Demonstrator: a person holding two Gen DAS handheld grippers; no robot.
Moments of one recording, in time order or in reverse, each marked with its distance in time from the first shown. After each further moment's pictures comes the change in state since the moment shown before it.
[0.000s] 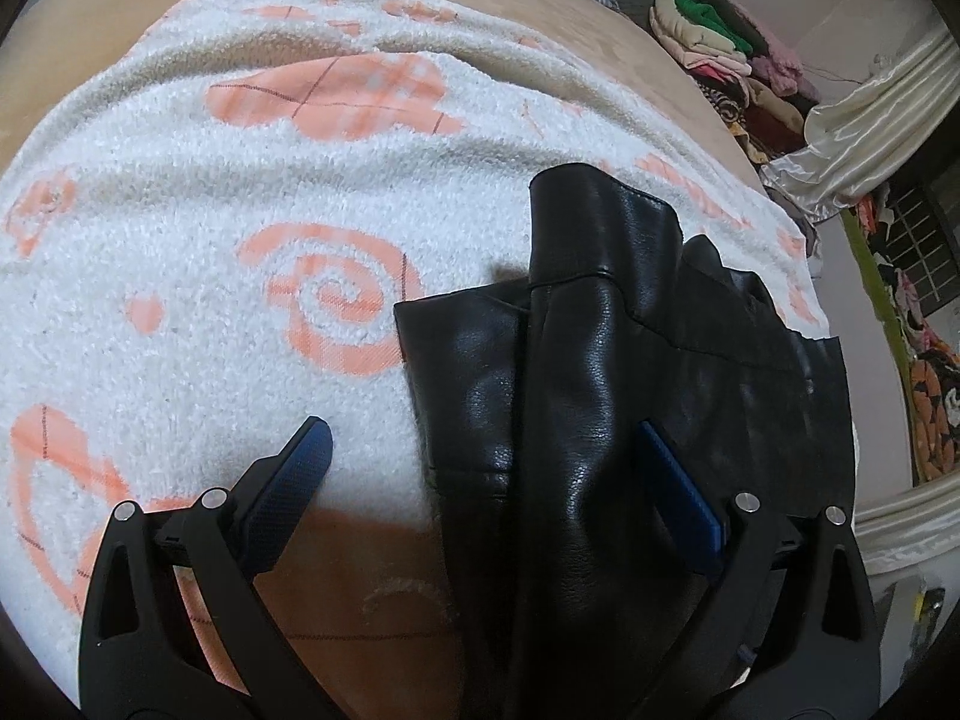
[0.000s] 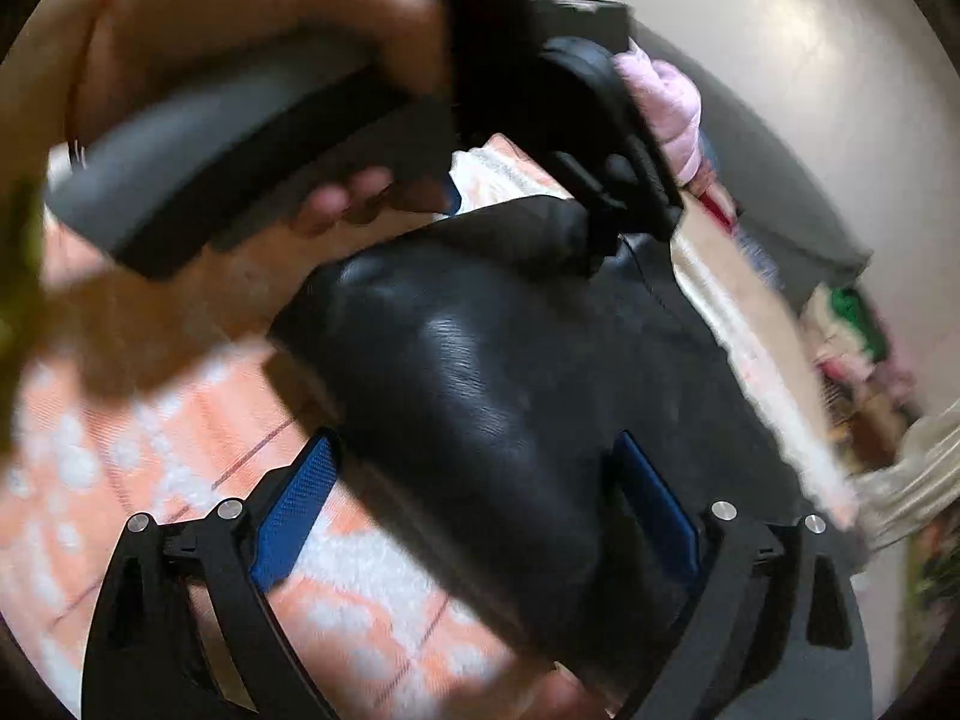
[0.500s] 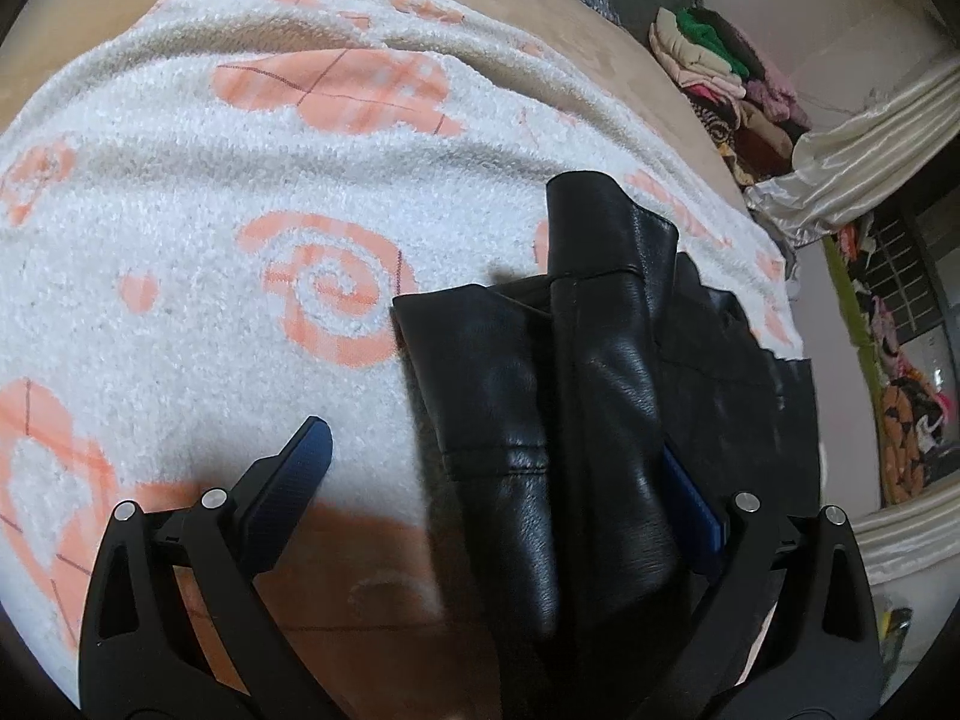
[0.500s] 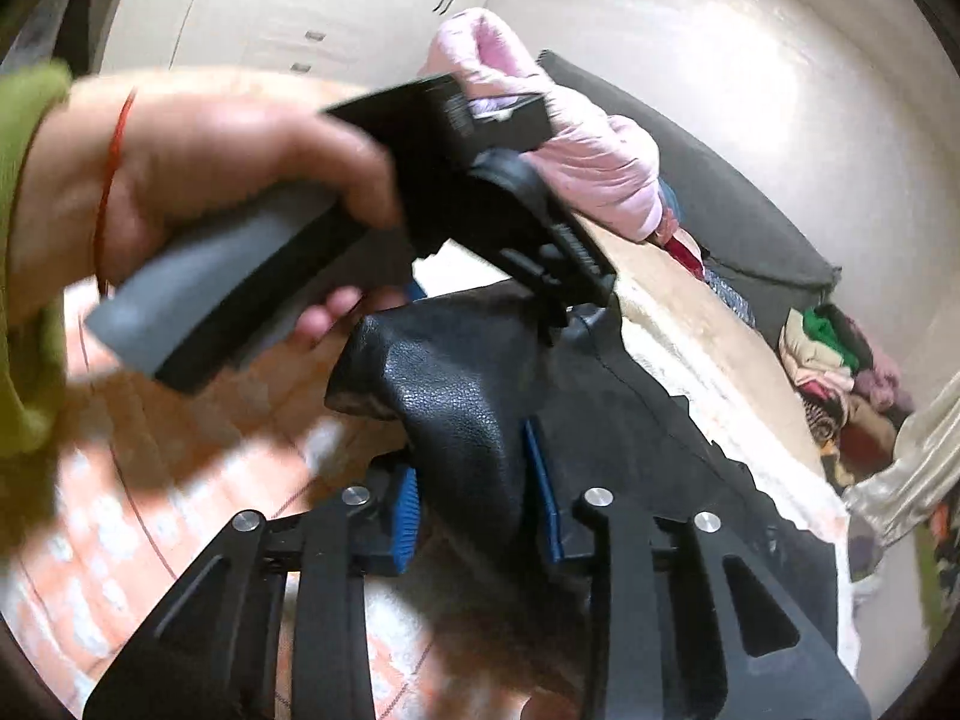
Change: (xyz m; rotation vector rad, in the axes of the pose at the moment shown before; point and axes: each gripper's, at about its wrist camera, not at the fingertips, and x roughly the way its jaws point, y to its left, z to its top) left arm -0.009 0.008 -0.004 -0.073 -0.007 -0.080; right arm -0.039 -0.025 0.004 0.125 -0.176 -0.009
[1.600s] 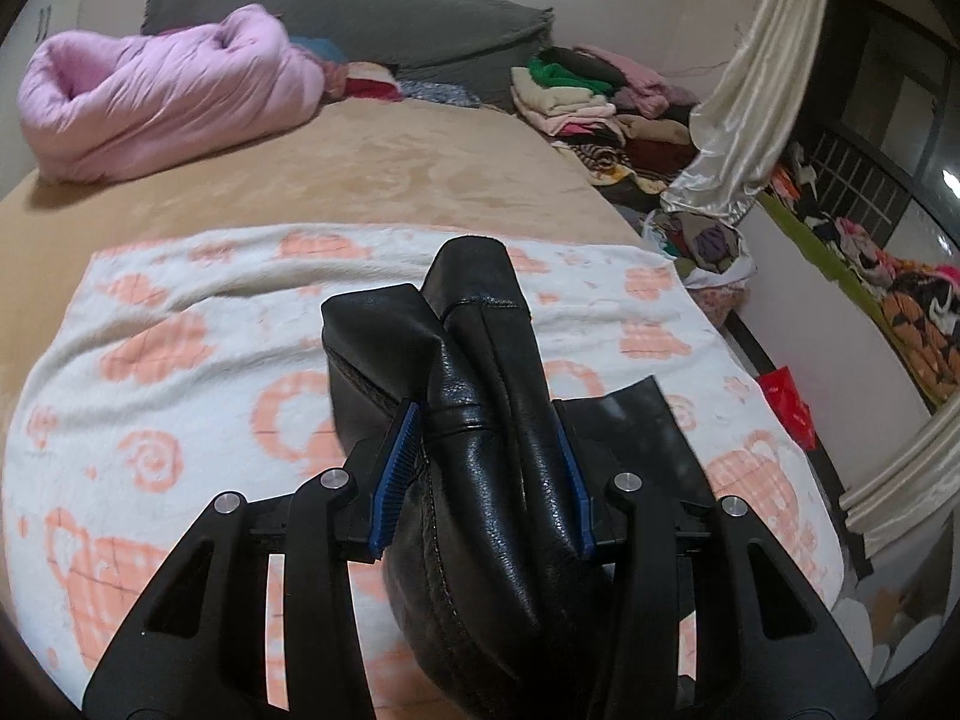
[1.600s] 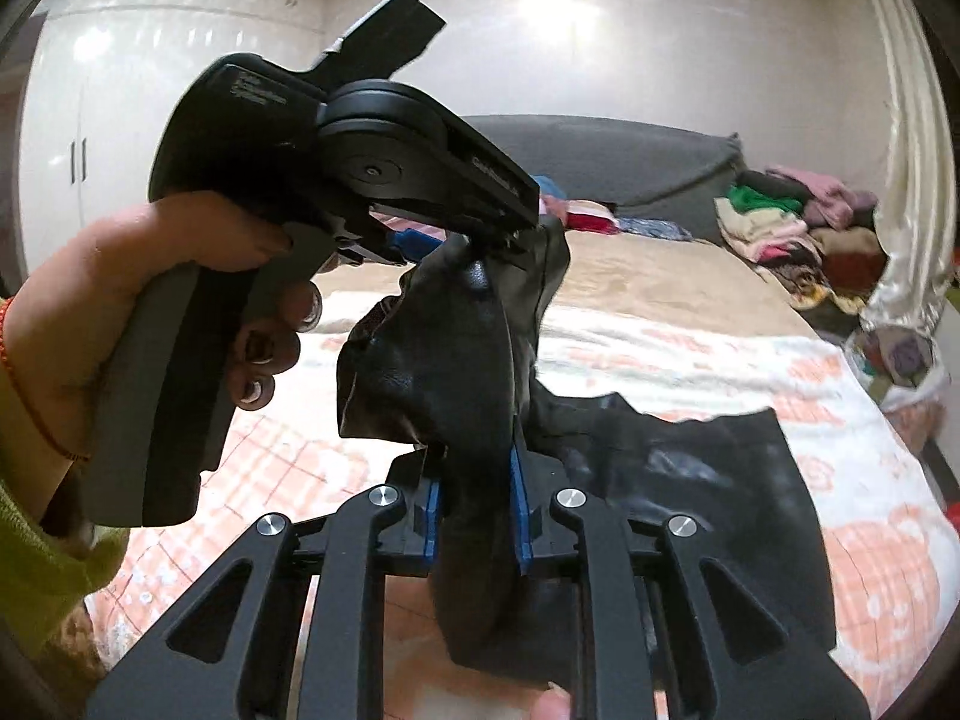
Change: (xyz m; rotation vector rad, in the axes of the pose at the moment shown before) left arm -0.054 -0.259 -0.031 0.382 -0.267 0.062; right arm -0.114 -0.162 -0.055 0.530 -0.143 -0.035
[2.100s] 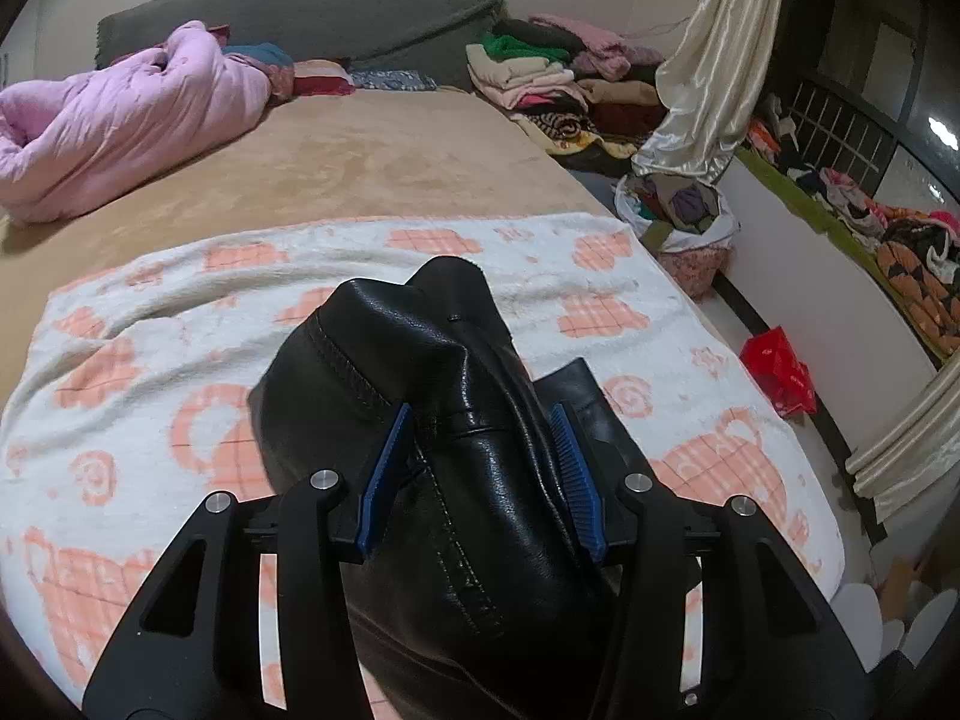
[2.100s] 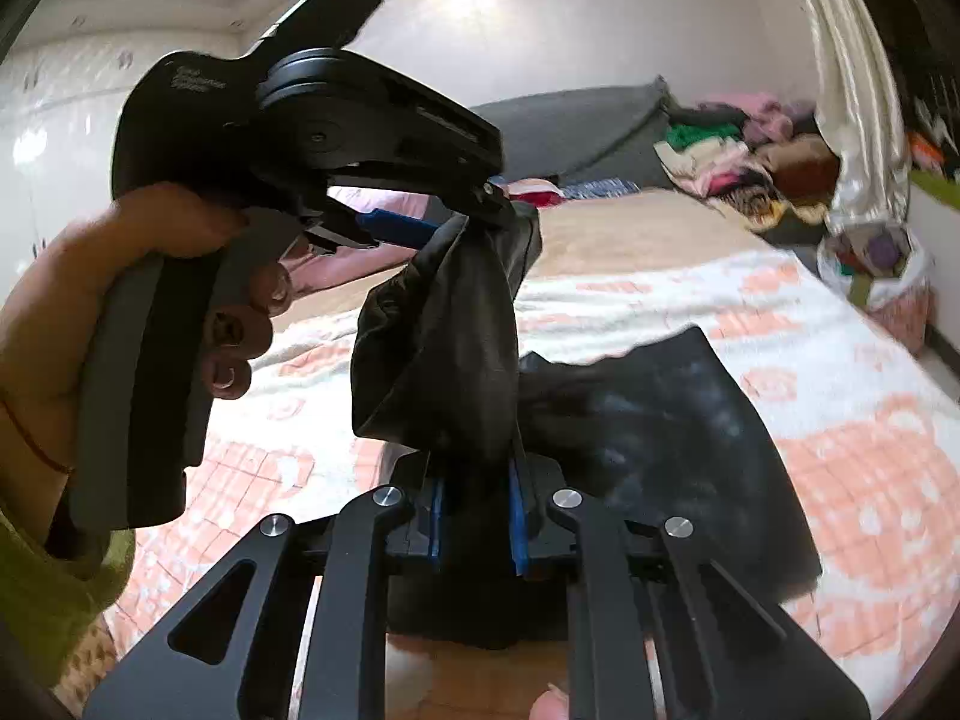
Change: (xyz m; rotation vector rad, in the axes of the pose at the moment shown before) left arm 0.039 -0.088 -0.001 0.093 0.052 -0.003; right arm -0.027 -0.082 -0.037 0.246 0.003 -0.013
